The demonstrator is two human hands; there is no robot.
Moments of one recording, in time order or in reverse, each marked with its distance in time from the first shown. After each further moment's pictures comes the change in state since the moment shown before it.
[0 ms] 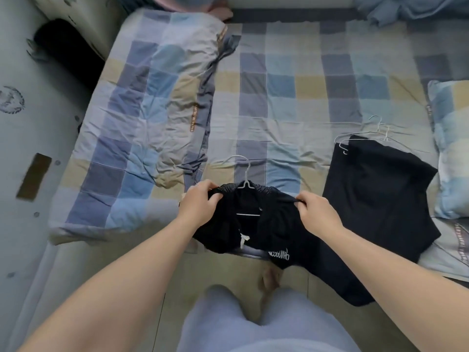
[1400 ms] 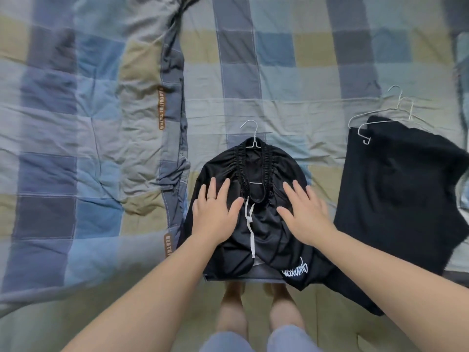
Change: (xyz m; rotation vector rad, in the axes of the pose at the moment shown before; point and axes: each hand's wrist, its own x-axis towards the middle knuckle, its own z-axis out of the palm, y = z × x) left_hand 0.174 -0.035 0.079 0.094 -0.313 0.013; right_hand 0.163 -0.032 0.089 -0.230 -0.276 0.168
